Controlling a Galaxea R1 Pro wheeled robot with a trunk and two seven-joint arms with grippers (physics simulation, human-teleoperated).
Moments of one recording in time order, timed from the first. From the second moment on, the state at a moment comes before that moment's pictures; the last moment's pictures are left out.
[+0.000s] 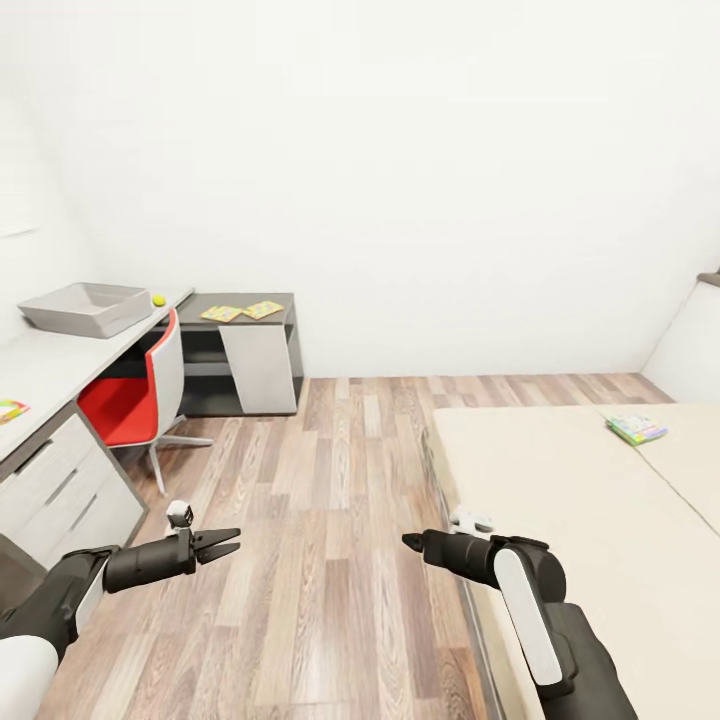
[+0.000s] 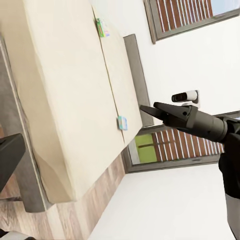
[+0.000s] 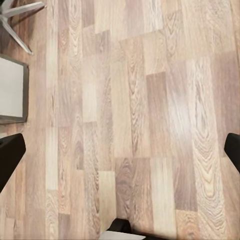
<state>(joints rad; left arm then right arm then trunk) -0.63 0.30 0.23 -0.60 0.05 0.75 -1.52 -0.34 0.09 0.02 -1.50 -0.45 1.04 -0.08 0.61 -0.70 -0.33</state>
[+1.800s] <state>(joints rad) -0.63 0.29 0.23 -0.59 0.06 0.71 -1.52 -0.34 0.09 0.02 -1.50 -0.45 1.04 -0.08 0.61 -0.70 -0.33</state>
